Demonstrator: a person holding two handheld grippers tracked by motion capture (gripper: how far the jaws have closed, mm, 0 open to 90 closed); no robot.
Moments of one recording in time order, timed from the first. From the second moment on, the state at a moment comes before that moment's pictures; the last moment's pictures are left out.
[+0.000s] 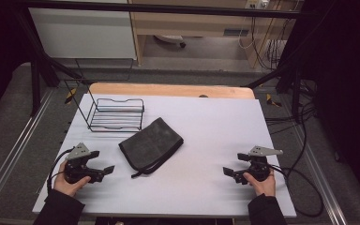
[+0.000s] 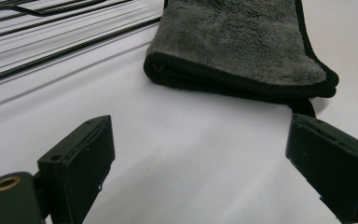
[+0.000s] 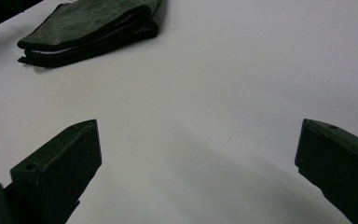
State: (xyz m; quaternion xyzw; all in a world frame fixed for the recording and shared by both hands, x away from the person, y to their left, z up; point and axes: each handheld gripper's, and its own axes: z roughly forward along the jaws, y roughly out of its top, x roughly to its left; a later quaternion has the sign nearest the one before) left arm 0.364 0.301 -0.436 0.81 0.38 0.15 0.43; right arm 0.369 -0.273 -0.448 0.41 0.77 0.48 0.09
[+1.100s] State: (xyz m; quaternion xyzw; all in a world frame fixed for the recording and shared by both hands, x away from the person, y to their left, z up) left arm 0.350 0.222 -0.430 0.85 0.34 0.10 0.39; right arm 0.368 -0.269 -0.447 0.40 0.78 0.47 0.08
